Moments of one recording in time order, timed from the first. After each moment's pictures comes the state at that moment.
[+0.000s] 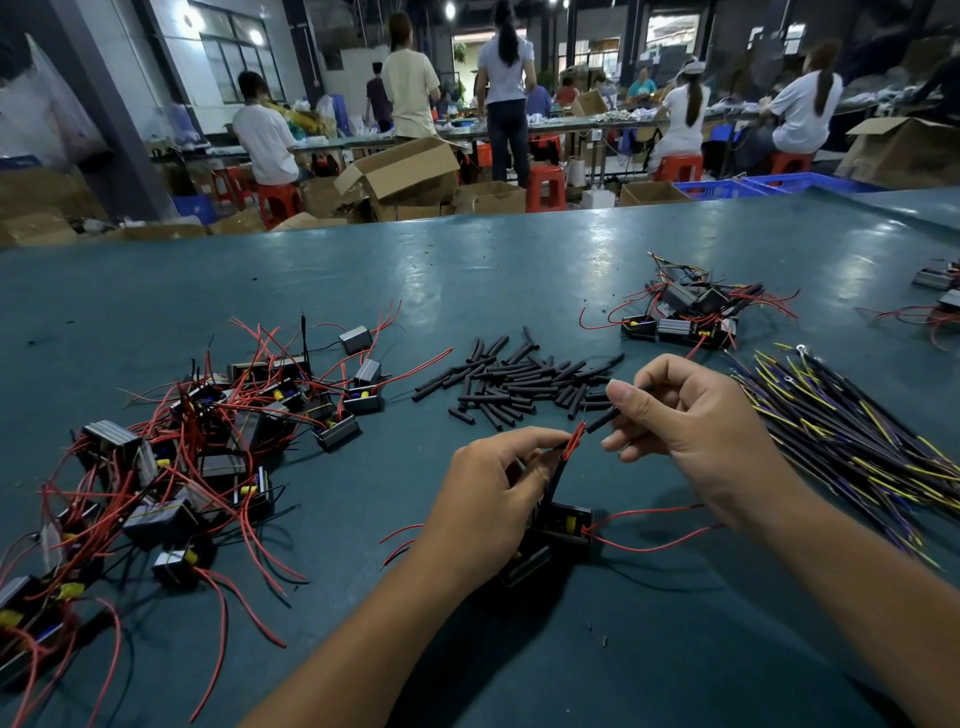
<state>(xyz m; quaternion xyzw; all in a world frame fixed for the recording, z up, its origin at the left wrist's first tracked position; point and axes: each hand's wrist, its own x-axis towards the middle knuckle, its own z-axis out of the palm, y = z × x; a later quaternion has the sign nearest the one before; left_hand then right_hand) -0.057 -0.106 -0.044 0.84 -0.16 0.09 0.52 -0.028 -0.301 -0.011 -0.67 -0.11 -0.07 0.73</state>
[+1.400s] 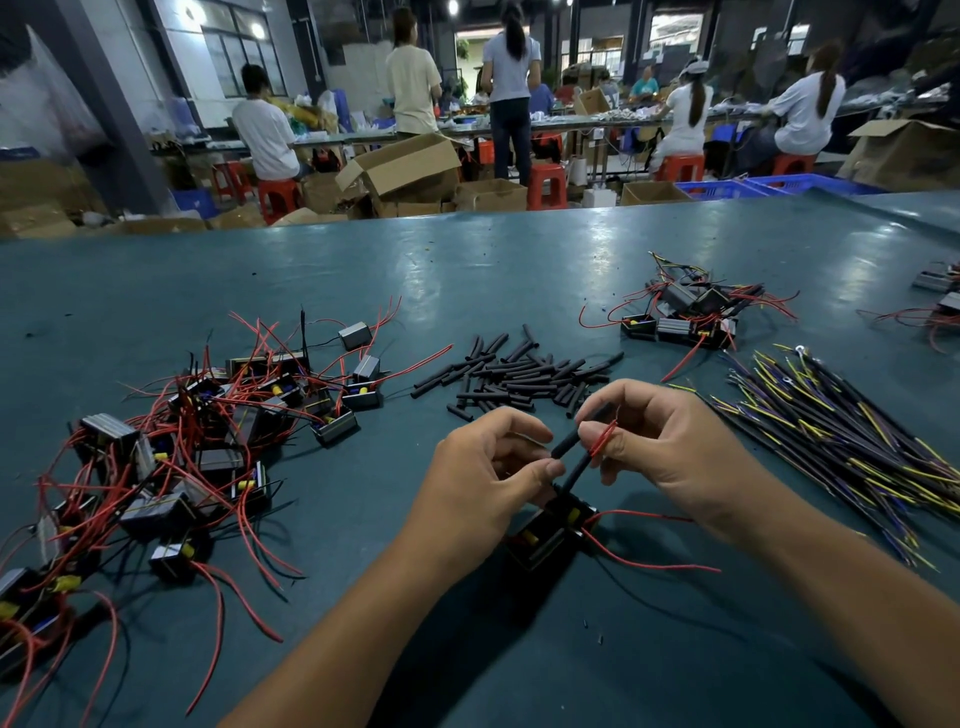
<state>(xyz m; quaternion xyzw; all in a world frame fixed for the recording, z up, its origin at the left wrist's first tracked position) -0.059 -0.100 -0.034 0.77 -0.14 0.03 0.63 -0.032 -0.298 -0.022 -0.69 -0.22 0.01 0.69</state>
